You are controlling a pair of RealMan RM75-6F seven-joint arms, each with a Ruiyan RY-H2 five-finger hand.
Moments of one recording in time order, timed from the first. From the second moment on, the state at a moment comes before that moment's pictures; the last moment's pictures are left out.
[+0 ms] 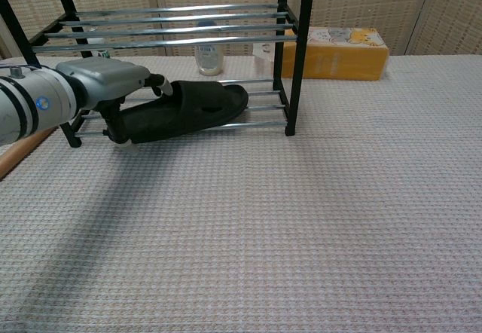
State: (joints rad) left arm -0.94 -1.50 -0.11 -1.65 0.69 1.14 0.79; right arm 0.18 -1.02 -0.01 -1.60 -1.75 1.56 0.35
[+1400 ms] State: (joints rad) left arm -0.85 -1.38 -0.06 -1.70 0.55 1.04 0.73; right arm 0.18 -1.01 -0.01 -1.61 -1.75 1.56 0.34
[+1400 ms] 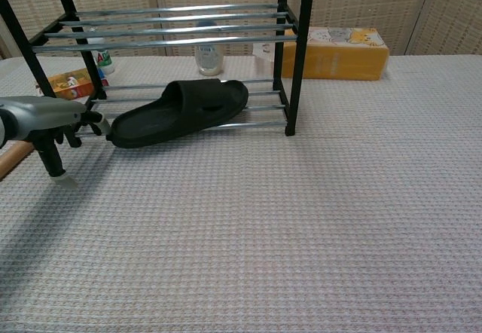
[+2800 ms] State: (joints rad) left arm -1.07 -1.53 -0.14 -1.74 0.48 0.99 0.77; right arm 0.15 -1.01 -0.01 -1.61 -1.74 1.58 0.34
